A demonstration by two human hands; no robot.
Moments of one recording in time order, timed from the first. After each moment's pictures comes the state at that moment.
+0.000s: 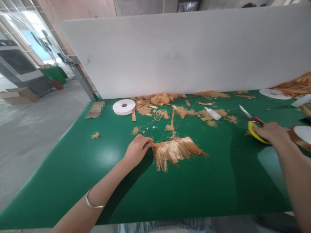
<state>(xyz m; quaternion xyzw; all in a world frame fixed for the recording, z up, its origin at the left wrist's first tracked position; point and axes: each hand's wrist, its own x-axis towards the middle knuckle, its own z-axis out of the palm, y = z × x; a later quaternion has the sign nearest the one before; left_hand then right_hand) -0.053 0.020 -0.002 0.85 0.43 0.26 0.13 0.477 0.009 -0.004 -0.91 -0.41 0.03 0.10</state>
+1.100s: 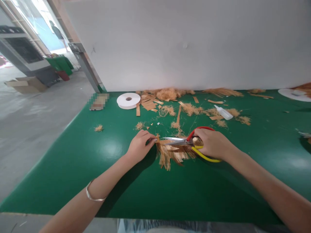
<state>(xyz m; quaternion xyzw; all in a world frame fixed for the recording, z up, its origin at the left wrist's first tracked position) -0.054 0.020 -0.009 0.85 0.41 0.31 0.12 0.241 -0.006 0.013 -0.55 -0.83 0.02 0.05</state>
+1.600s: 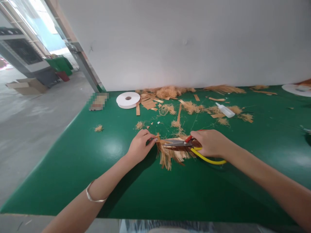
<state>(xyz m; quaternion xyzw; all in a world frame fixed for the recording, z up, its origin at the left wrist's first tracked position) -0.052 0.020 -0.011 0.85 0.41 0.32 0.13 0.227 -0.003 0.026 -0.52 -0.85 0.01 -0.10</state>
